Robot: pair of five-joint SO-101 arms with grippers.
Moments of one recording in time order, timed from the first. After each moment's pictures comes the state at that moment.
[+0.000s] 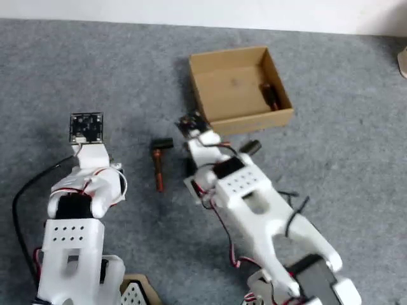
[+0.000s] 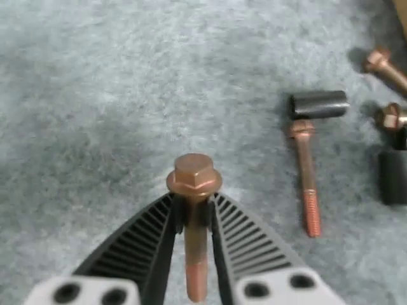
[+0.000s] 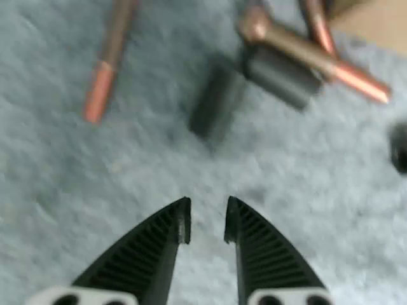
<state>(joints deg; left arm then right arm) -10.3 -57.4 66.2 51.1 6.0 -36.7 -13.3 37.7 52.1 2.2</state>
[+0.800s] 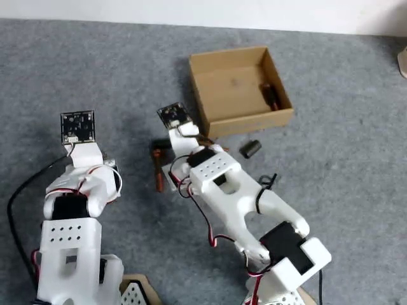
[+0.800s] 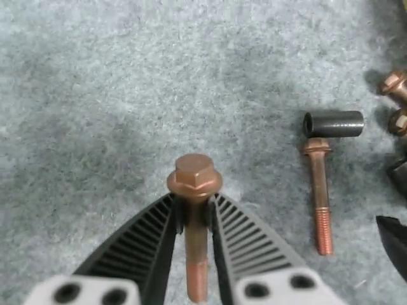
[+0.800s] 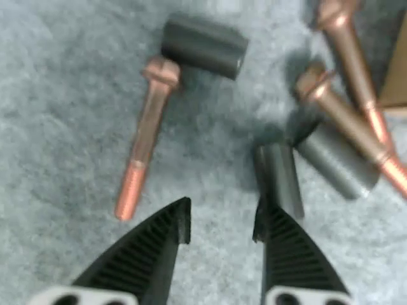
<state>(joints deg) -12.0 -57.4 66.2 48.8 6.0 -40.1 2.4 28.2 42.0 -5.1</state>
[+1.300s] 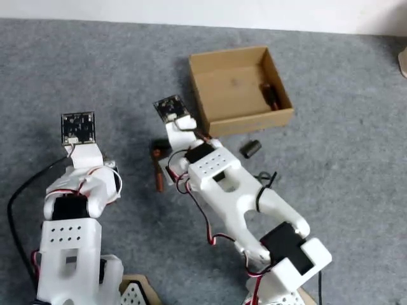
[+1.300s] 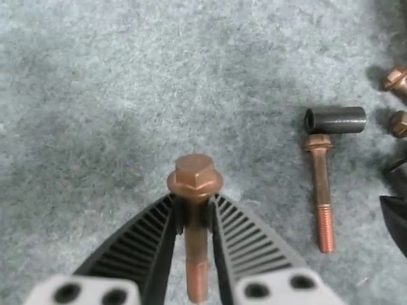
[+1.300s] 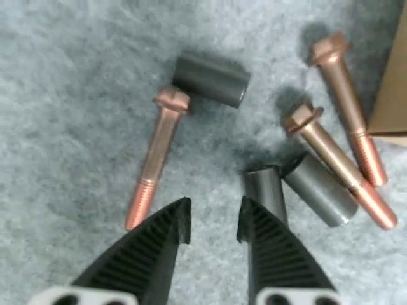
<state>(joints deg) -12.0 -57.4 66.9 48.7 6.0 -40.1 2.4 24.9 43.6 -4.6</state>
